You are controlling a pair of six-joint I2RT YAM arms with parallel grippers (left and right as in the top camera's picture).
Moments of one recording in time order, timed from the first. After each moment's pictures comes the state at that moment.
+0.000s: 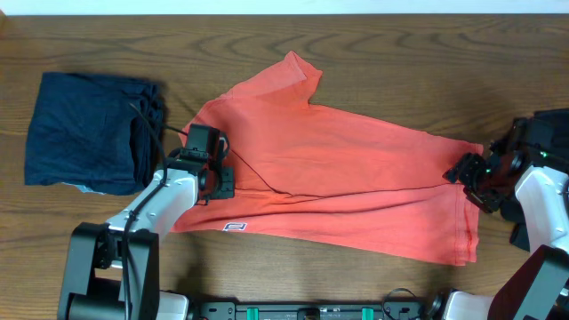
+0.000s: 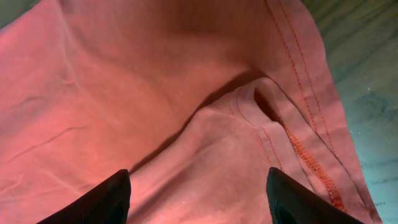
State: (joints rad) left arm -0.18 1.59 0.75 -0.48 0.06 -0.19; right arm -0.38 1.49 0.92 -0.83 -0.24 0.36
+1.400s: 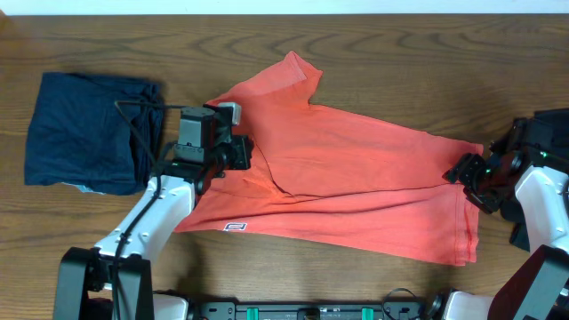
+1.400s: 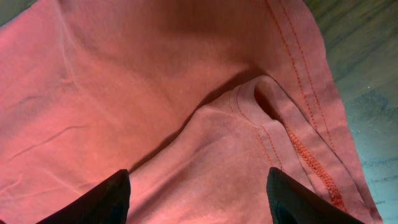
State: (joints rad) left arm -0.20 1.49 0.75 -0.10 0.41 -0.30; right arm -0.38 1.49 0.92 -0.84 -0.24 0.36
